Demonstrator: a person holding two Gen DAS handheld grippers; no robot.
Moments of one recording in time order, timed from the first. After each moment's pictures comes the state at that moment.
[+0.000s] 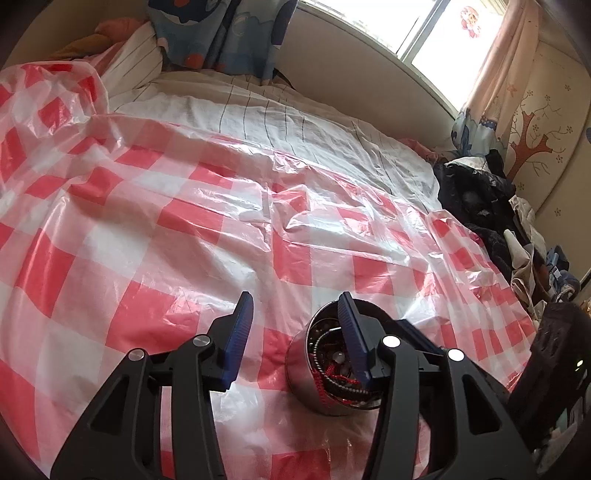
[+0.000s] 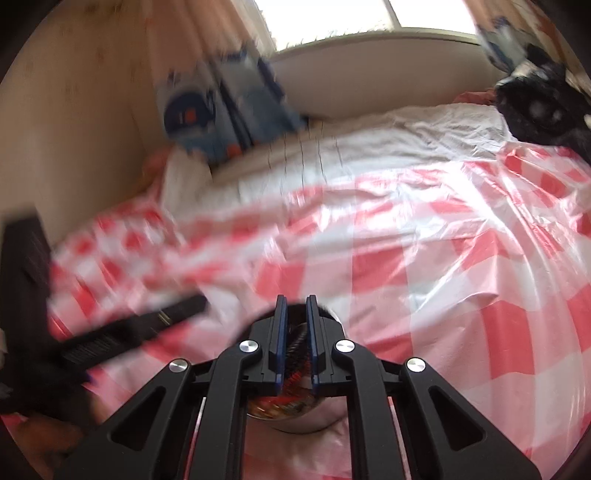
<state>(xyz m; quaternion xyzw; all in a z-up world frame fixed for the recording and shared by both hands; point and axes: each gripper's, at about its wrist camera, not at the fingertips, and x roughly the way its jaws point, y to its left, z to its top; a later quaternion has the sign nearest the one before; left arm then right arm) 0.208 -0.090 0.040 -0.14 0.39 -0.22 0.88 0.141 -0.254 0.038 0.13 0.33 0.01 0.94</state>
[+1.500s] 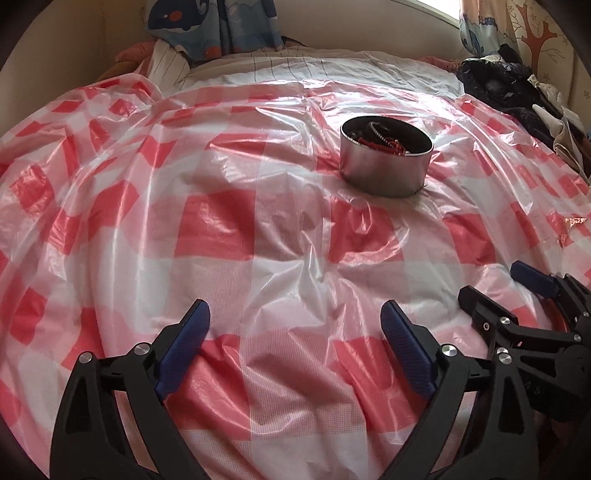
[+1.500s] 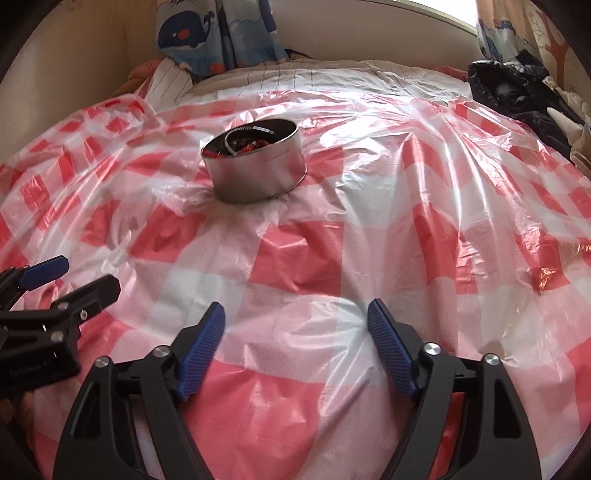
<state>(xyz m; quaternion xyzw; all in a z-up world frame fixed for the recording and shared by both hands) 0.040 -0.064 -0.006 0.06 0.44 -0.13 0.89 -0.002 -0.227 -0.007 0.05 0.43 -0.05 0.90</state>
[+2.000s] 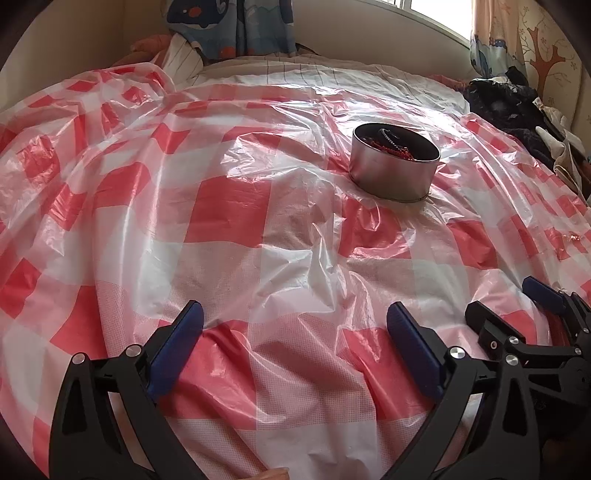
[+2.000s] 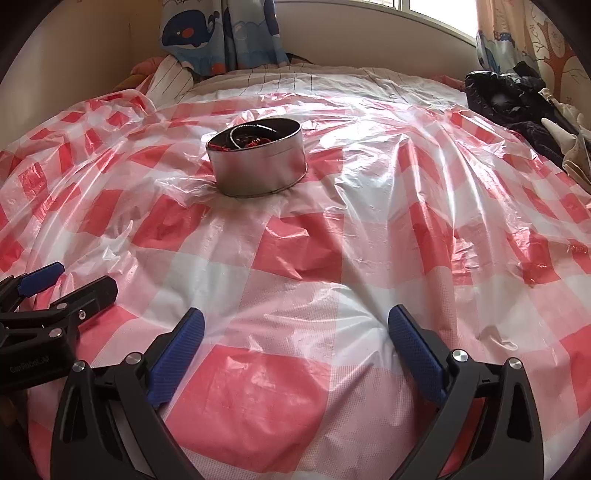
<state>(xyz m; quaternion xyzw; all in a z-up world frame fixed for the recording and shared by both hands) 0.033 -0.052 -0.011 0.02 0.42 -0.12 0.90 -0.014 -0.222 -0.008 0.04 0.41 -0.06 0.91</state>
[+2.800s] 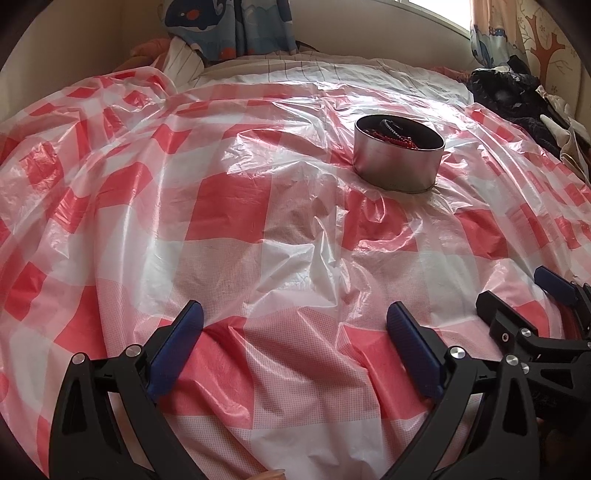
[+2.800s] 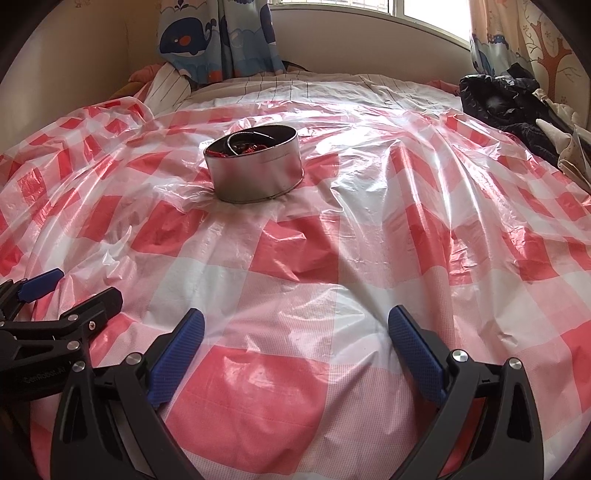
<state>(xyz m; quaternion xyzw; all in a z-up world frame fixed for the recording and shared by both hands) 0.033 -0.057 -0.016 0.04 0.42 -0.11 0.90 -0.017 -0.221 -0.008 0.04 0.40 -0.07 0.91</state>
